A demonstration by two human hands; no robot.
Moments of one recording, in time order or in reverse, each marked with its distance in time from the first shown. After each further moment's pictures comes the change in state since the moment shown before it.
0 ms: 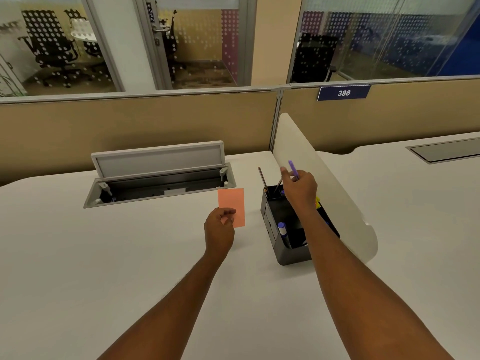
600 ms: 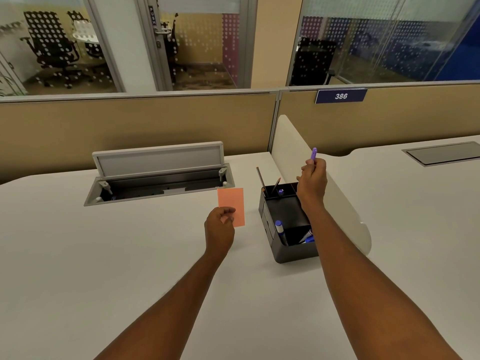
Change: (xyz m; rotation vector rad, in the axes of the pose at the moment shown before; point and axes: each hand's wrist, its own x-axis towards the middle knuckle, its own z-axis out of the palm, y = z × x) left_hand -0.010 0.005 0.001 -0.023 0.002 -0.019; right_hand 0.007 -0.010 -0.026 0.265 0.154 -0.029
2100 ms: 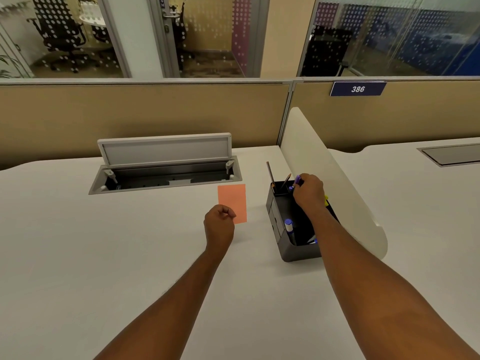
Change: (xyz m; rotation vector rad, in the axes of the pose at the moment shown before) left_hand 0.015 -0.016 -0.005 -0.059 0.065 -0.097; right_hand -0.001 0.043 0.018 -0.614 -0.307 -0.044
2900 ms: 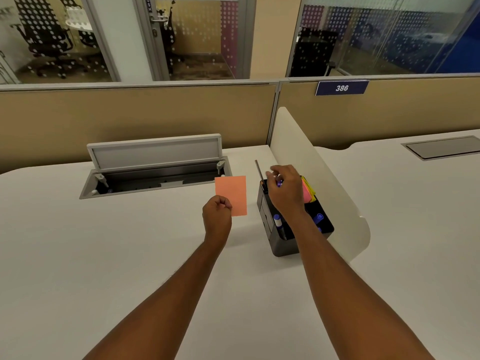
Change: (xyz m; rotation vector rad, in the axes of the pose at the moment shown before) left_hand -0.006 0.024 0.011 -0.093 -0.013 0.015; right_hand -0.047 -0.033 -0.006 0.298 0.179 -0.359
